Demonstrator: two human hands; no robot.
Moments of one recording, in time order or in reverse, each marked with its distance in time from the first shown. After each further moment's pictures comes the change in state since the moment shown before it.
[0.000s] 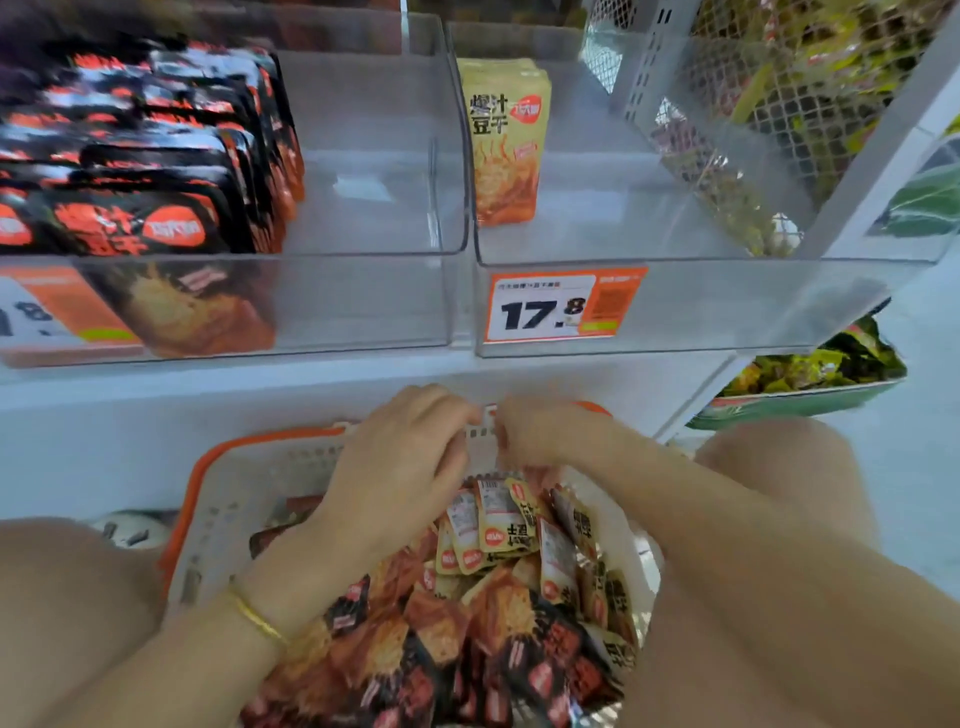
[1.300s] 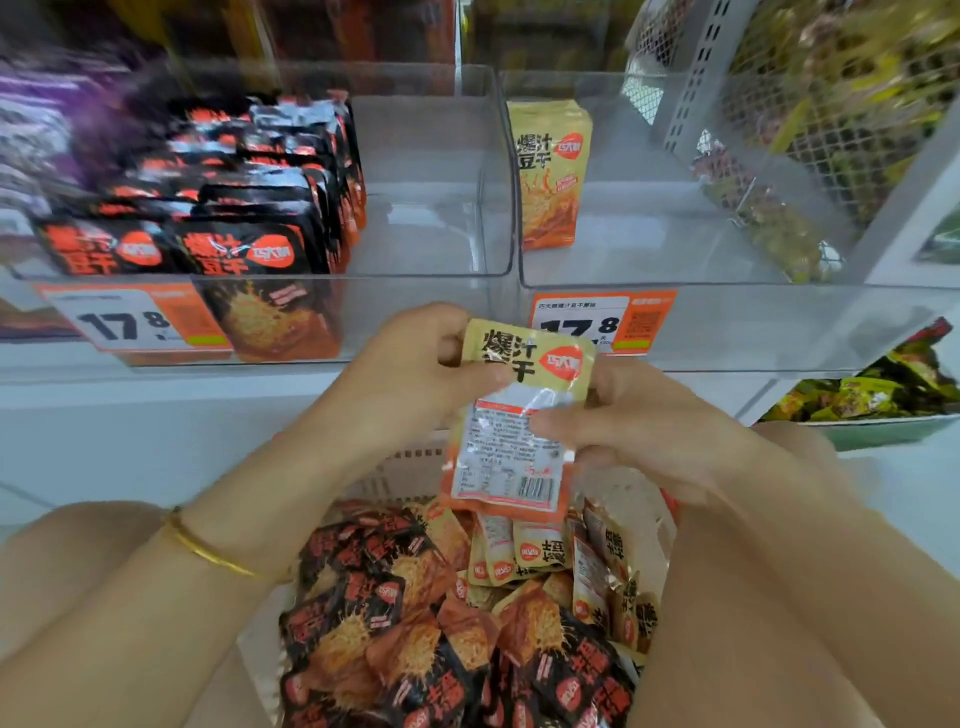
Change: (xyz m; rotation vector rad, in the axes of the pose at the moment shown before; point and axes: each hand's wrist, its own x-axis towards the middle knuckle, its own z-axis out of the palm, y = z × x) left_hand 0.024 0.032 -0.087 -0.630 -0.043 -0.381; right_hand -0.094 -0.003 -0.017 0.955 0.139 -0.409
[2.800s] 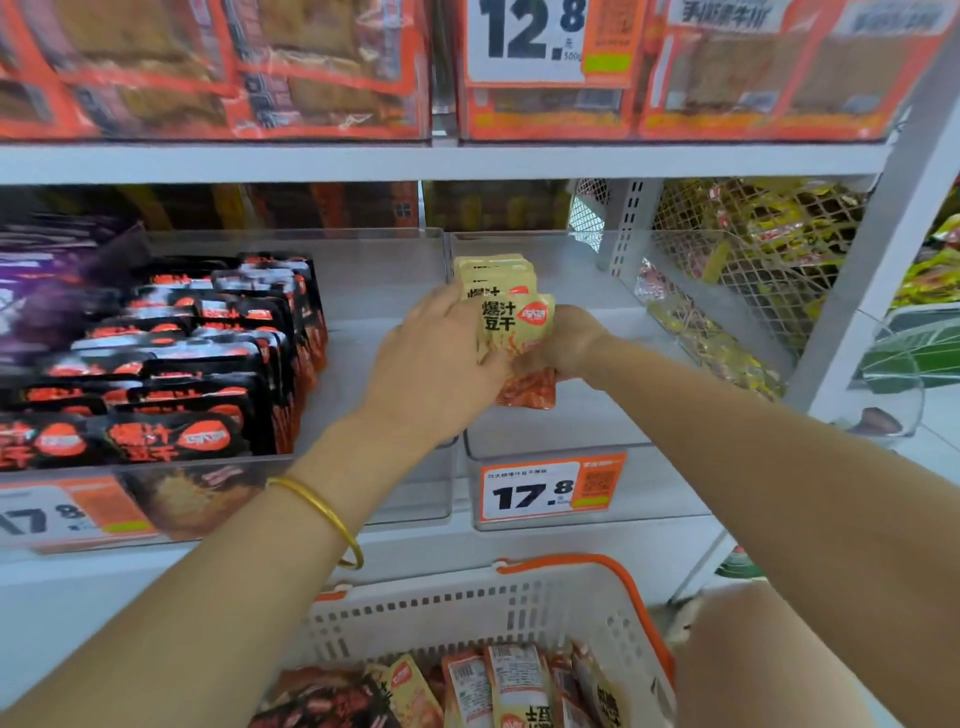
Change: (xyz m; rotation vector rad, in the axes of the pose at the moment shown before) left_hand 0.125 0.055 0.001 0.777 0.280 0.306; right_hand 0.167 -0.071 -0.117 -0.499 0.486 0.012
